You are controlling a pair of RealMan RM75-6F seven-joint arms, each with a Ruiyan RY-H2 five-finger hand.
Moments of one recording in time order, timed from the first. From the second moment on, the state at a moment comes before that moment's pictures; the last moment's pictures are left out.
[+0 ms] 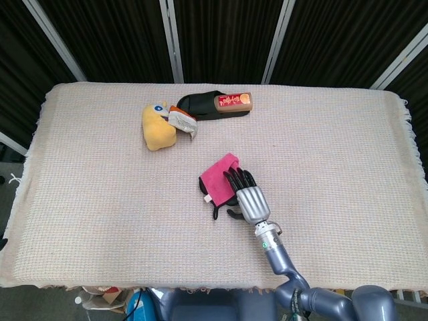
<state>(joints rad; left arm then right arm) 0.02 -1.13 -0.07 -1.44 1.44 1.57 0.03 0.60 -2.01 0.22 -1.02 -1.43 1.15 -0.08</state>
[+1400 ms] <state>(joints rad) 0.02 -1.13 -0.06 -1.45 1.45 1.58 0.03 0.58 -1.98 0.19 -1.13 -1.46 1.27 -0.11</state>
